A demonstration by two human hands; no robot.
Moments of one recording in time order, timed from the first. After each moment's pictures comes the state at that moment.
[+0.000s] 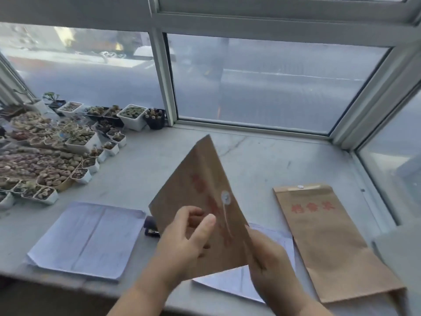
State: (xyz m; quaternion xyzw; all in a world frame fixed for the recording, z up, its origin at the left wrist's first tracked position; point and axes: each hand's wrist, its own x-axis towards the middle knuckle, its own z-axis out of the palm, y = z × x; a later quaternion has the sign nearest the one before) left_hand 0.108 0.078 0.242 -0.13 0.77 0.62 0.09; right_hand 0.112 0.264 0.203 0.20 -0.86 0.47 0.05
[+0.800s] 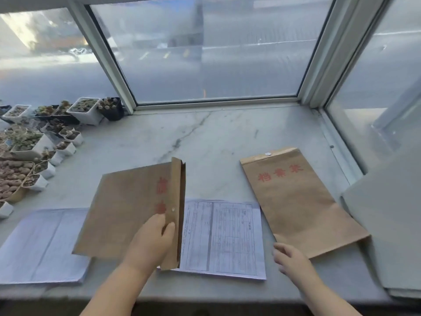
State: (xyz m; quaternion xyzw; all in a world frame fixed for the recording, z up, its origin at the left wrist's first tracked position) left_hand 0.085 0.130 0.122 -0.07 0.95 0.28 0.11; right_hand 0.149 0.434 0.045 -0.31 -0.76 0.53 -0.23
